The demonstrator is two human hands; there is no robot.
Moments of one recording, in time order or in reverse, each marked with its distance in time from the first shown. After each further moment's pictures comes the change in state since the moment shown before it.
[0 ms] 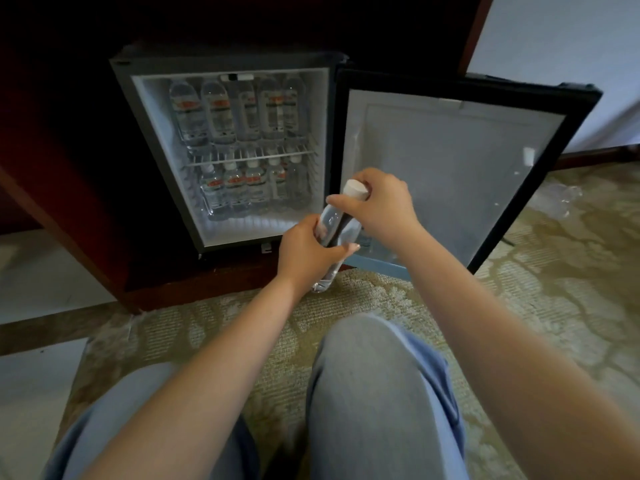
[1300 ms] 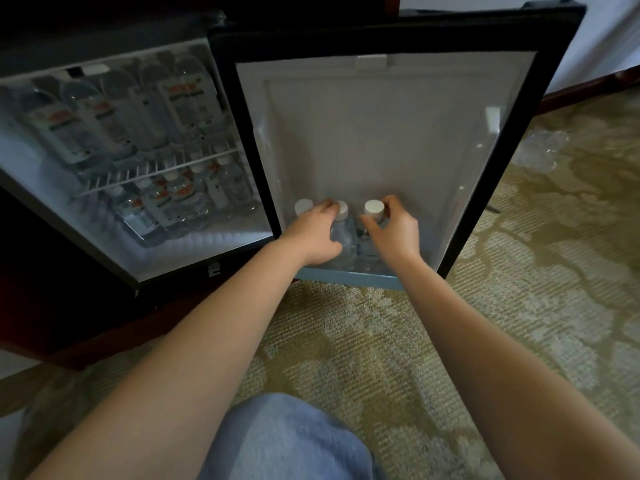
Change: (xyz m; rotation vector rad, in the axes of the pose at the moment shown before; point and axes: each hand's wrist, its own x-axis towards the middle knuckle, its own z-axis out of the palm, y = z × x) left_hand 0.122 0.031 0.120 0.663 -0.559 0.207; right_hand 0.057 0.206 0.020 0.168 0.210 0.358
